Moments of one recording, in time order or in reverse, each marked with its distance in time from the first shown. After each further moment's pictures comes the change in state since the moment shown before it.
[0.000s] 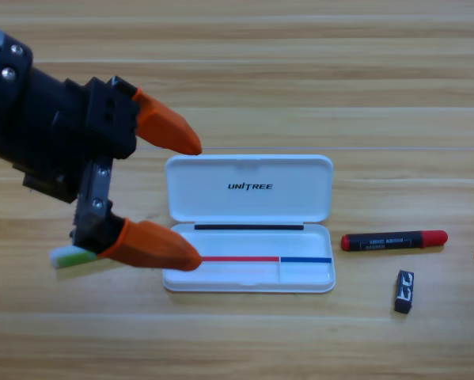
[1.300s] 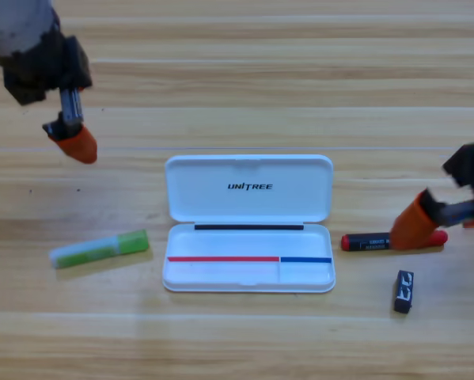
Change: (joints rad) arm 0 0.339 0.382 -0.373 0.427 0.405 0.197; arm 1 -0.012 0.423 -0.152 0.116 -0.183 0.705
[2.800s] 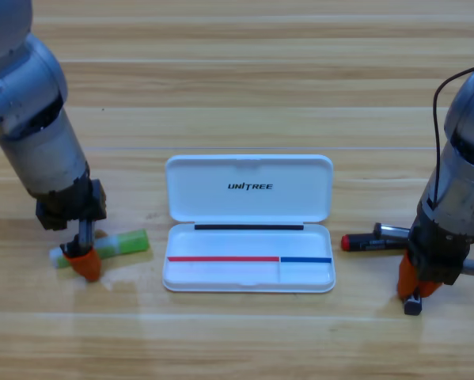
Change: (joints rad) arm 0 0.076 0.194 0.394 -0.357 -0.132 0.108; arm 1 -0.028 0.344 0.009 -0.079 -0.003 0.499
